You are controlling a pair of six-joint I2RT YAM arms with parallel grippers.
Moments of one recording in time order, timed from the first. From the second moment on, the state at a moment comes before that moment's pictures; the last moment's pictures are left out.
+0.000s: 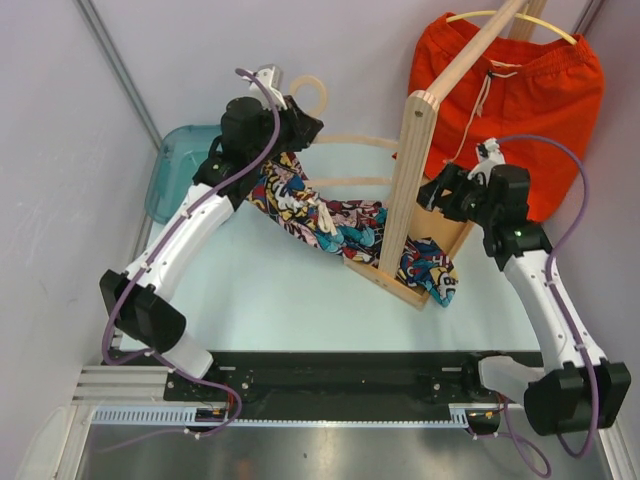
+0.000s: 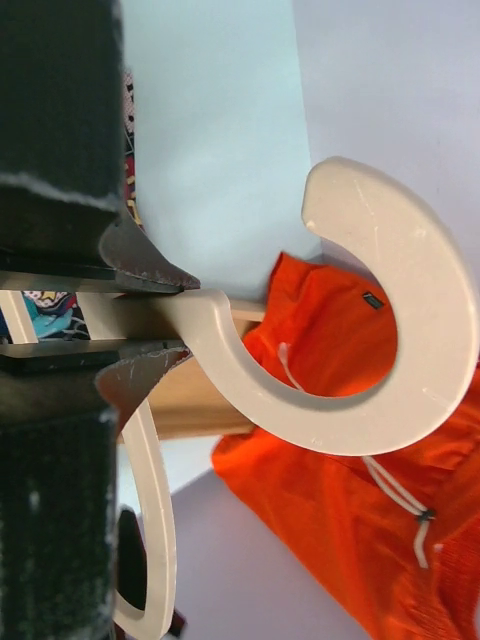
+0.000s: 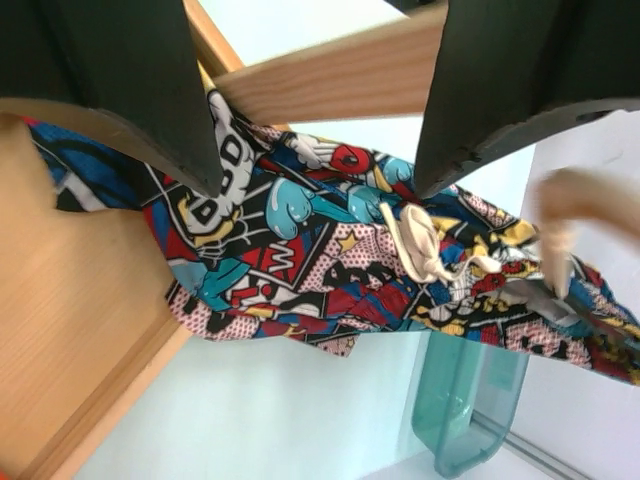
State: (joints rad) left arm -0.47 1.58 1.66 -0.16 0.12 -0.47; right arm 0.12 1.14 1.06 -0.30 -0.38 0.54
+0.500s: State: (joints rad) left arm -0.54 1.67 1.82 -0.32 0.14 -0.29; right arm 0.04 0.97 1.06 -0.26 -0.52 0.49
